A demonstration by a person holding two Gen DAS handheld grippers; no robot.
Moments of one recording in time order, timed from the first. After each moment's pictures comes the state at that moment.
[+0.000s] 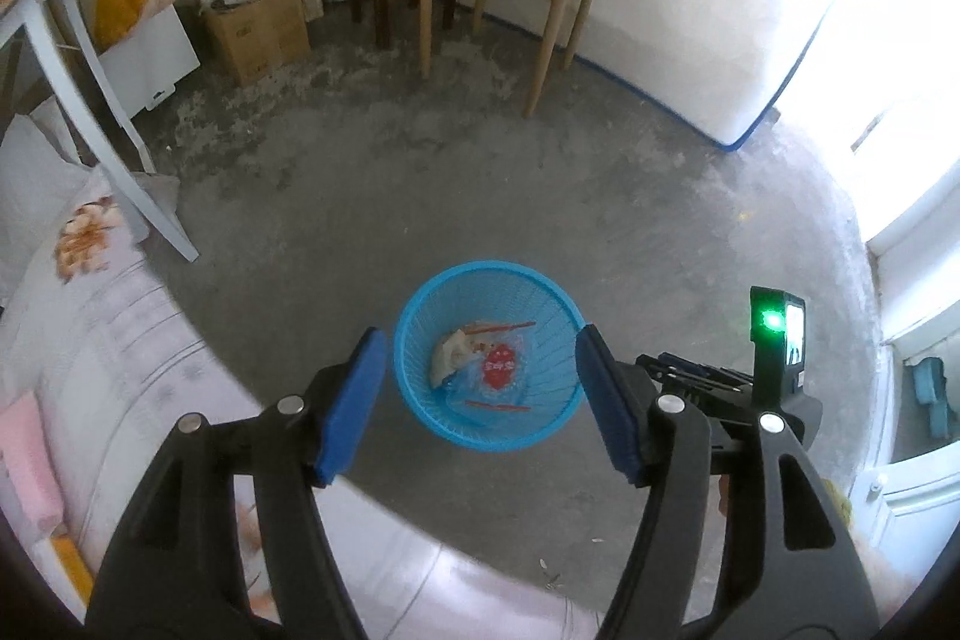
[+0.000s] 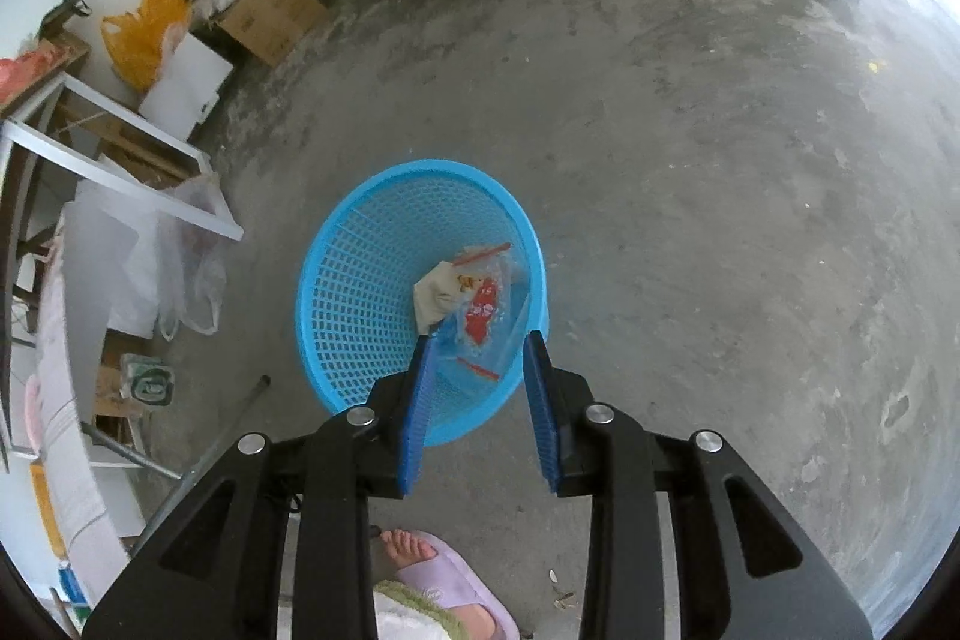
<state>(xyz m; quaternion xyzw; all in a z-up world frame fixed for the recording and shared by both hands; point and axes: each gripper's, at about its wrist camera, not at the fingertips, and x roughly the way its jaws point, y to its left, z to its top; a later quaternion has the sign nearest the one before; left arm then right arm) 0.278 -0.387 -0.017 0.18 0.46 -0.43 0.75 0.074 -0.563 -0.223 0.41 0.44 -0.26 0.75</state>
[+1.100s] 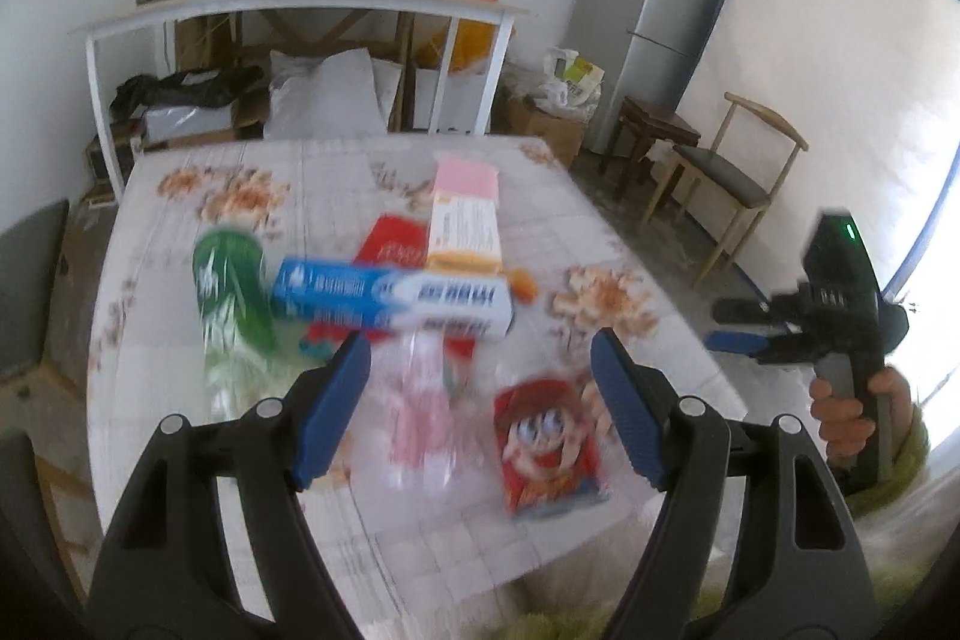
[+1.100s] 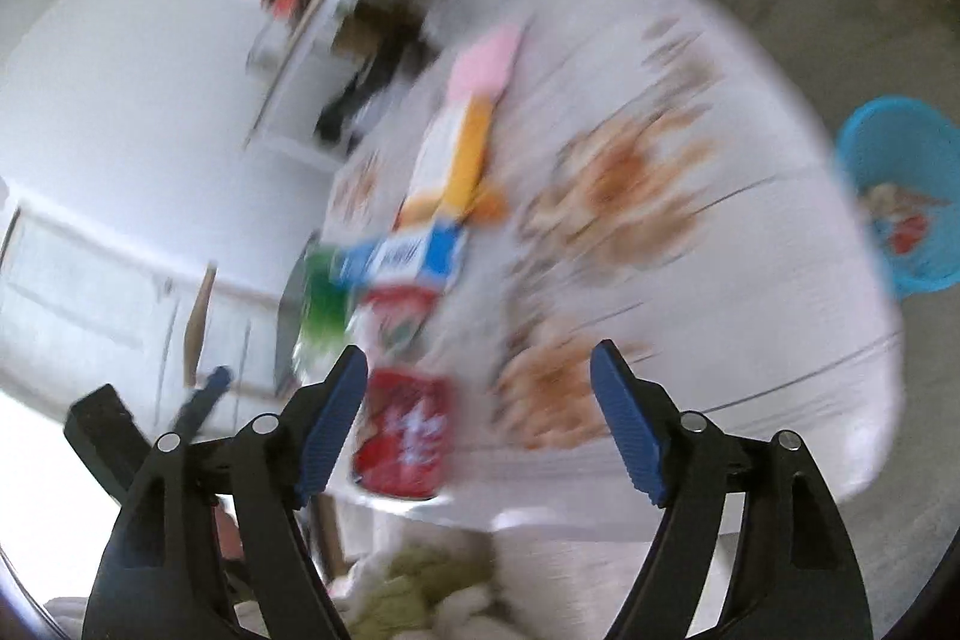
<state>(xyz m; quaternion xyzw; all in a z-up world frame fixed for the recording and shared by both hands) 0.089 0.083 0.035 -0.04 0.35 -0.20 0.92 0.121 -0.230 -0.035 0.35 0.48 0.20 0.78</state>
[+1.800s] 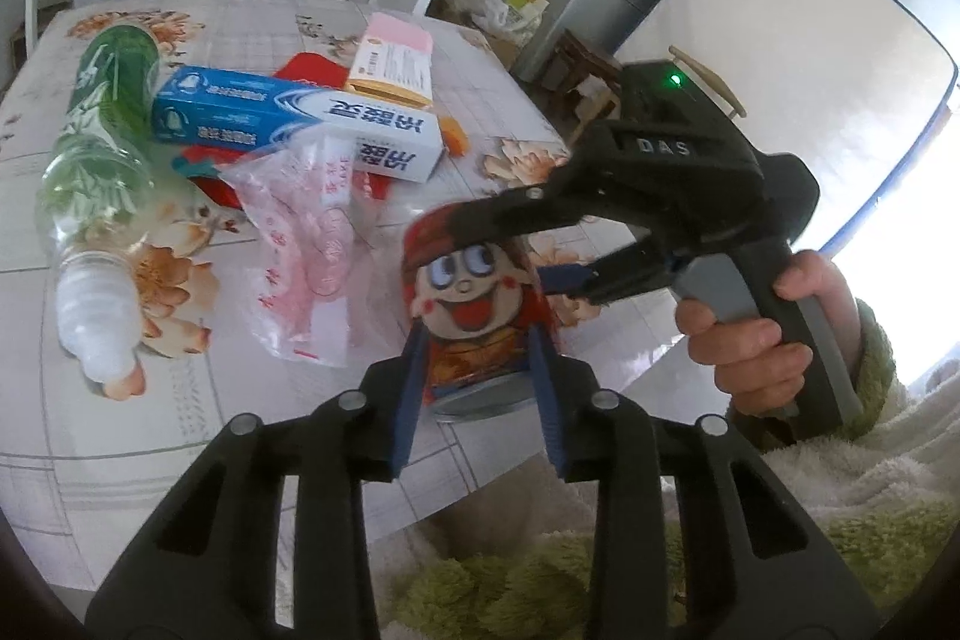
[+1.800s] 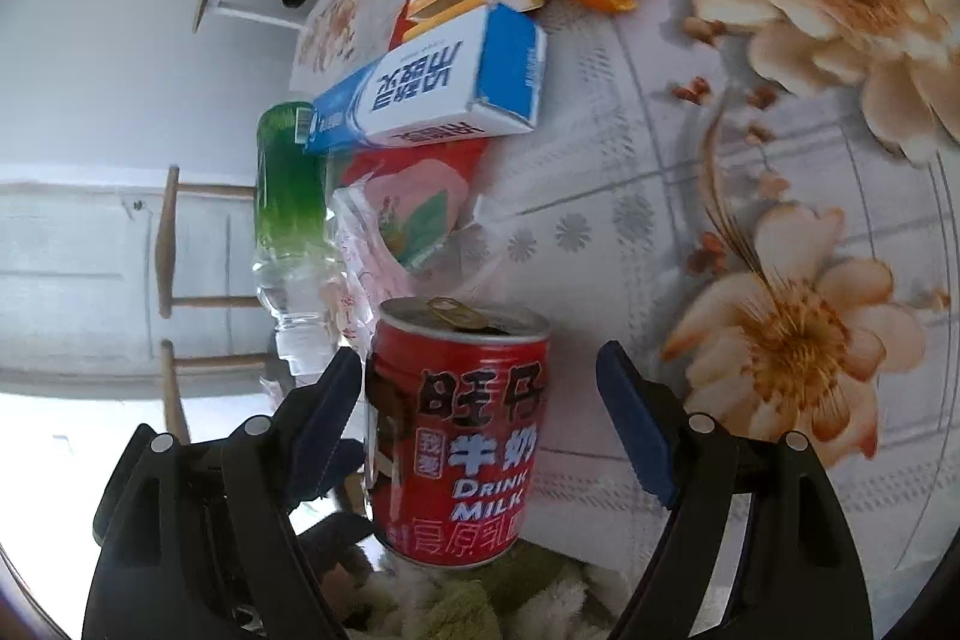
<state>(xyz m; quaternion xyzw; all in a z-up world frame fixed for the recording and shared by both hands) 0.083 0.072 -0.054 -0.11 0.43 -0.31 0.84 0.169 -0.120 -0.090 0.31 0.62 0.22 0.68</state>
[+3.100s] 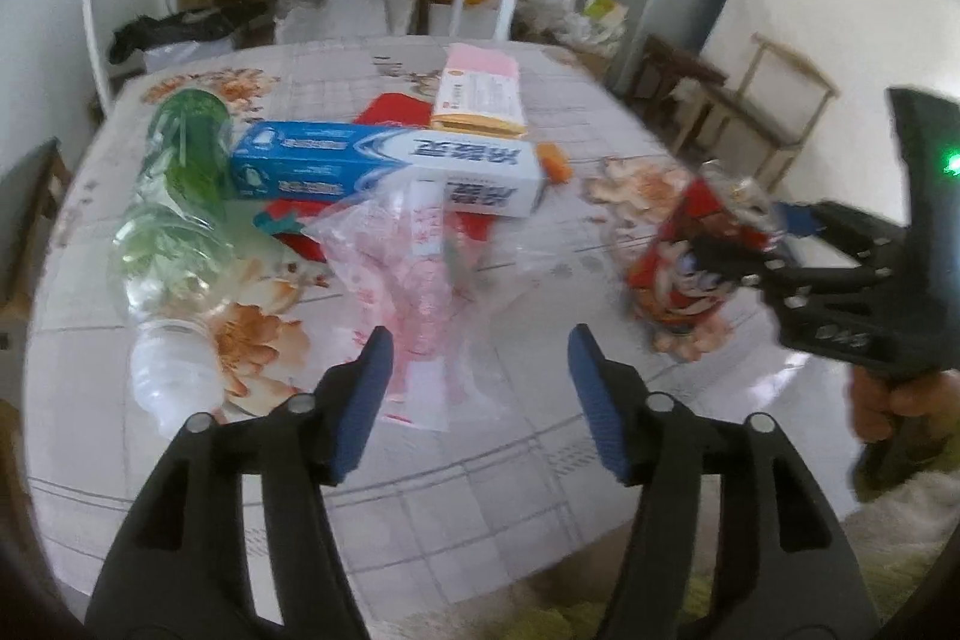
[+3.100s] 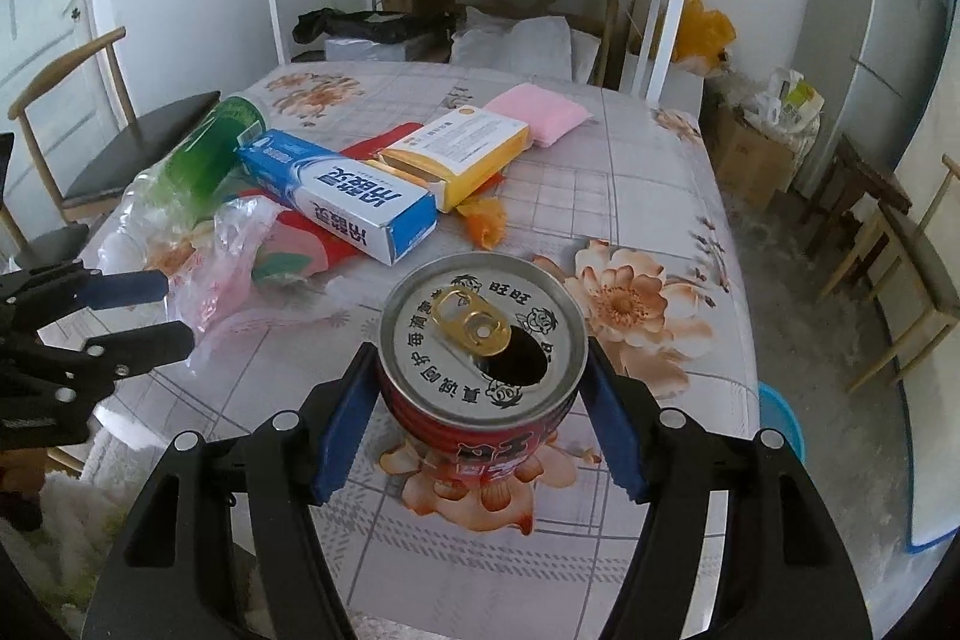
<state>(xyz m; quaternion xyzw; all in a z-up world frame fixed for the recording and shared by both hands) 0.100 0.053 -0.058 0.00 0.40 -0.17 0.90 0.106 -0.139 -0.019 -0.07 0.39 0.10 0.91</state>
